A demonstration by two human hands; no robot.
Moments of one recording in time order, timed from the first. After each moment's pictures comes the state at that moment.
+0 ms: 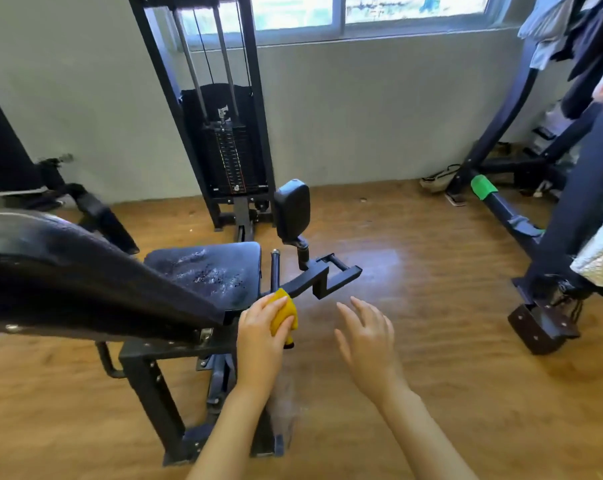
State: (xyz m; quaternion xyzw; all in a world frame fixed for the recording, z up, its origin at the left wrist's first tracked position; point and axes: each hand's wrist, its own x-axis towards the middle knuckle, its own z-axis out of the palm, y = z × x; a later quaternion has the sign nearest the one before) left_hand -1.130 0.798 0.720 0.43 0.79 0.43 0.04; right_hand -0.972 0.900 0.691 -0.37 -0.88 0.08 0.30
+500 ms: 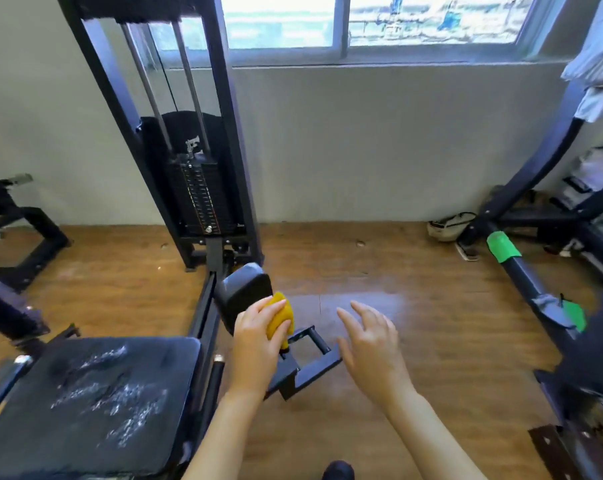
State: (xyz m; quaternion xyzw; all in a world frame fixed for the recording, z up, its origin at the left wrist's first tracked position) left_hand -1.251 1.197 0.703 0.42 0.80 0.43 0.02; right_hand -1.083 1.315 0.697 -0.32 -0.92 0.06 0.24
